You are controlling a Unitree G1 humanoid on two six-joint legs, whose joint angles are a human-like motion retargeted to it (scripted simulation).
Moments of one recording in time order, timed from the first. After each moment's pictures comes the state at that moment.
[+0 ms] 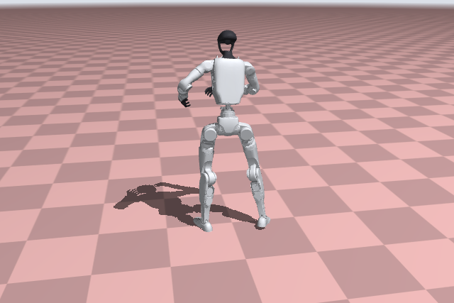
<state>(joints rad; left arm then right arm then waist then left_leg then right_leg) 0.07 0.86 -0.32 -0.01 -1.32 -0.11 -0.07 -0.69 -0.59 0.89 0.07 -0.29 -0.07 -0.16 0.17 0.06 0.21 -0.03 0.15 0.41 0.04 -0.09 -0.21 -0.11 -0.32 -0.33 0.25 0.06 0.22</state>
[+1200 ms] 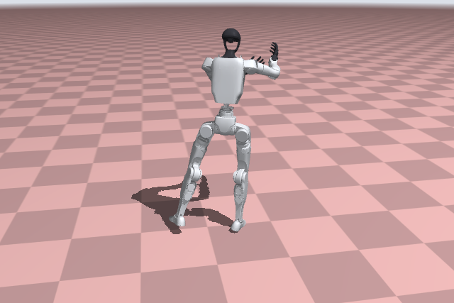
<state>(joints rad) -1.19 0.16 -0.95 0.25 -1.42 -0.29 0.09 -1.08 -1.05 0.56 0.32 1.41 -0.41 -0.19 -0.11 -0.04 0.15 0.07 0.35 0.48 0.08 0.15 -0.16 -0.10 -0.10 -0.24 0.16 0.02 0.26</state>
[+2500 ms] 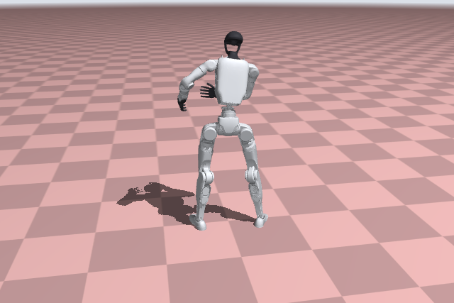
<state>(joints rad) -0.08 0.84 -0.39 0.29 -1.21 -0.15 -0.02 -0.69 -0.04 0.82 0.40 0.42 -0.13 -0.36 0.10 0.09 0.25 -0.05 0.14 0.35 -0.01 -0.05 -0.22 -0.11 -0.32 -0.34 0.11 0.02 0.23</state>
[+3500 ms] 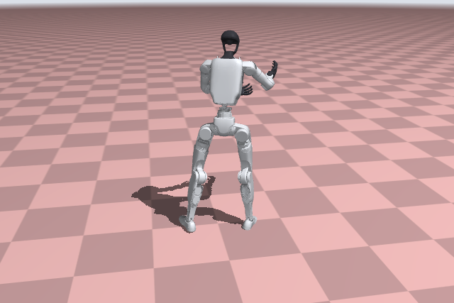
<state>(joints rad) -0.83 0.28 -0.91 0.33 -1.43 -0.21 0.06 -0.83 -0.75 0.31 0.37 0.95 -0.40 -0.37 -0.14 0.01 0.21 0.01 0.29 0.53 0.06 -0.09 -0.17 -0.15 -0.16 -0.23 0.09 0.03 0.26</state>
